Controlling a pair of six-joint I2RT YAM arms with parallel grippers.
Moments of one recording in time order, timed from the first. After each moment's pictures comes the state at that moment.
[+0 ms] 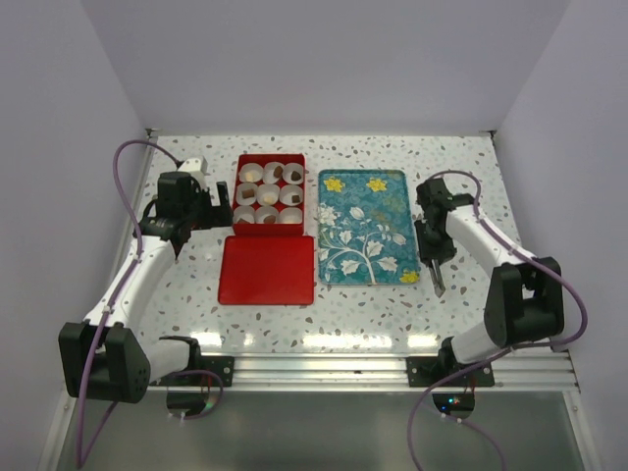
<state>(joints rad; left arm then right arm) -0.08 1.20 0.93 -0.40 0.03 -0.18 0.19 1.49 1.05 -0.93 0.22 0.12</state>
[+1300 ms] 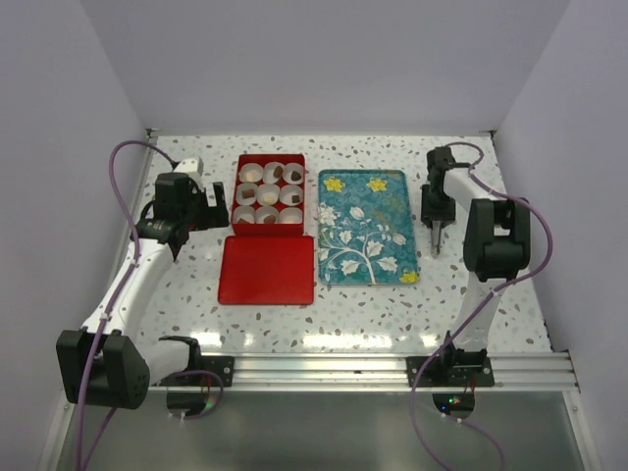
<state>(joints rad) -0.08 1.17 0.93 -0.43 -0.03 -0.17 0.02 2.01 1.46 -0.75 0.25 0.14</state>
